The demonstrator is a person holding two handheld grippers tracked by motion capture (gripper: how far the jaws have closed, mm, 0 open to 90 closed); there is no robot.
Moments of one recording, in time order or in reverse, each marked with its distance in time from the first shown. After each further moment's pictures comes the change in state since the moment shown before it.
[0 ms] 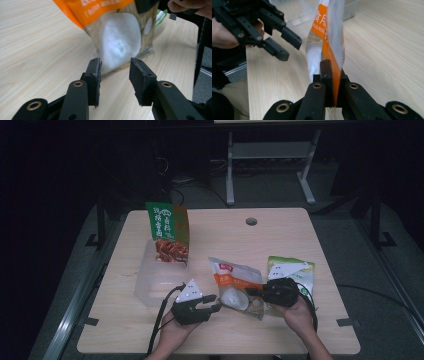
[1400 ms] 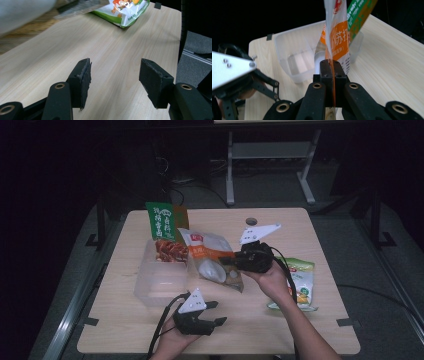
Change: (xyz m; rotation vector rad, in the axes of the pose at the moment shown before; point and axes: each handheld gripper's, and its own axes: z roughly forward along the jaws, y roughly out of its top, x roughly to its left) left arm -0.017 -0.005 -0.003 0.031 -0.050 0.084; right arm 0.005 0.112 0.024 -0.042 0.028 -0.117
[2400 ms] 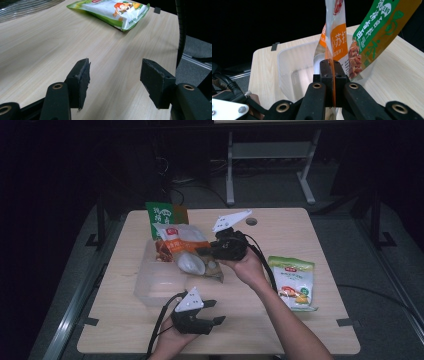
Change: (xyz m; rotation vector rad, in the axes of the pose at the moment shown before) left arm 0.003 0.000 -0.004 -0.024 -0.003 -0.027; right arm 0.000 0.046 0.046 -0.003 0.071 -0.043
